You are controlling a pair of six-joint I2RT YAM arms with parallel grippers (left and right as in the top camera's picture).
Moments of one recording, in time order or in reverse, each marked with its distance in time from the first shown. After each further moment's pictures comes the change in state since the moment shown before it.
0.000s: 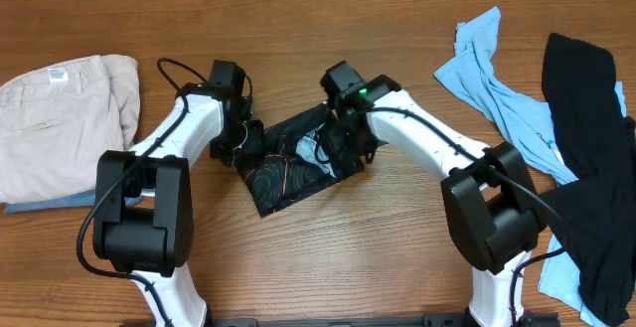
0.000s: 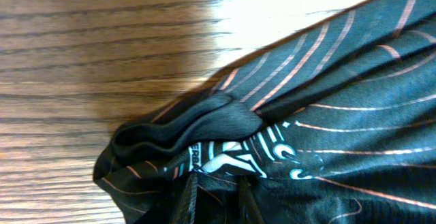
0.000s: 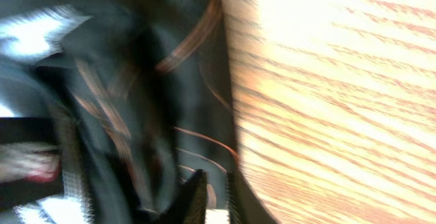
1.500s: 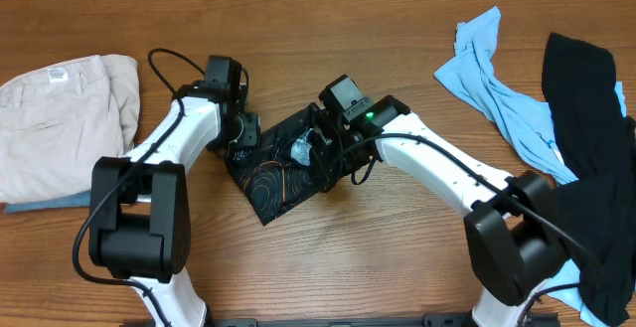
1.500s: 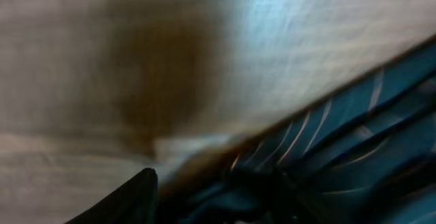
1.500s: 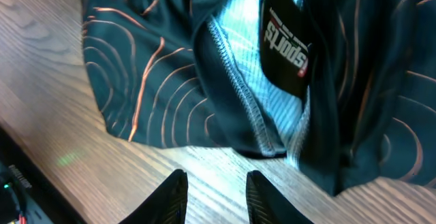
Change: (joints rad) left arm 0.005 -0.036 -0.021 0.091 -0.115 0.032; right arm 0.060 -0.157 -0.172 0.160 -0.400 -0.056
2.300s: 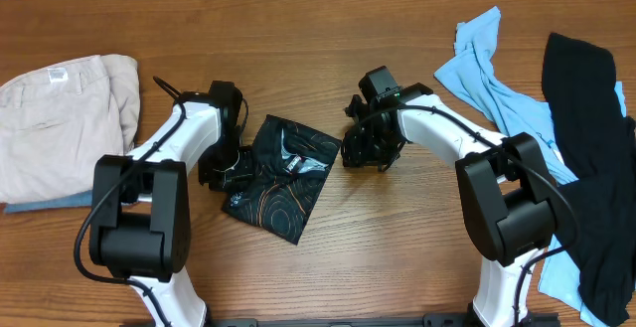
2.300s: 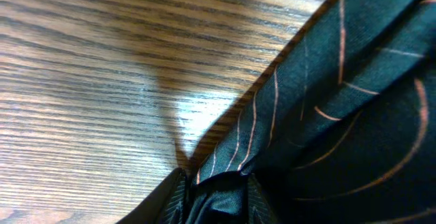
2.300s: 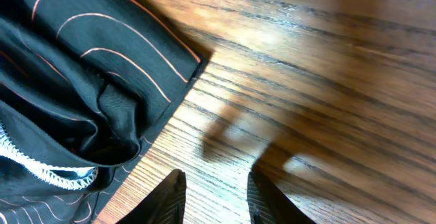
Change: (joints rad) left arm 0.003 0.002 -0.046 -0.301 0.026 -0.112; right arm -0.200 0.151 -0.010 0.011 0.026 0.041
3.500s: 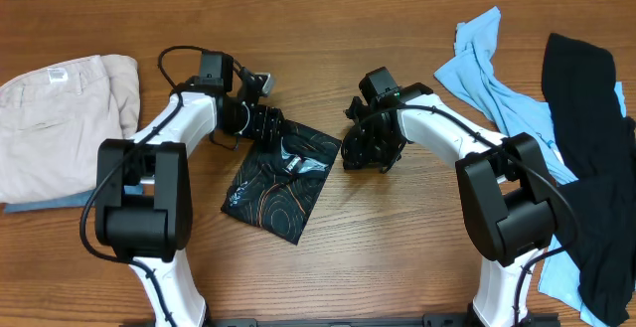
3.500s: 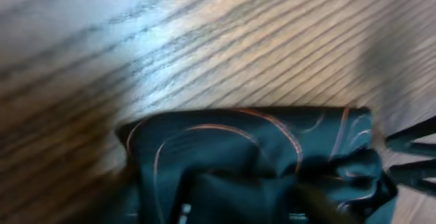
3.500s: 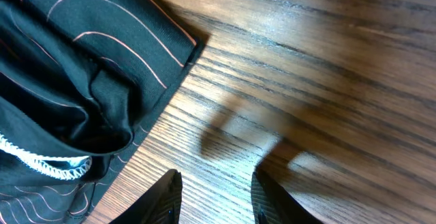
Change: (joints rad) left arm 0.035 0.115 0.089 0.463 0.491 0.388; right arm 0.001 0.000 0.004 -0.037 0.005 -0.011
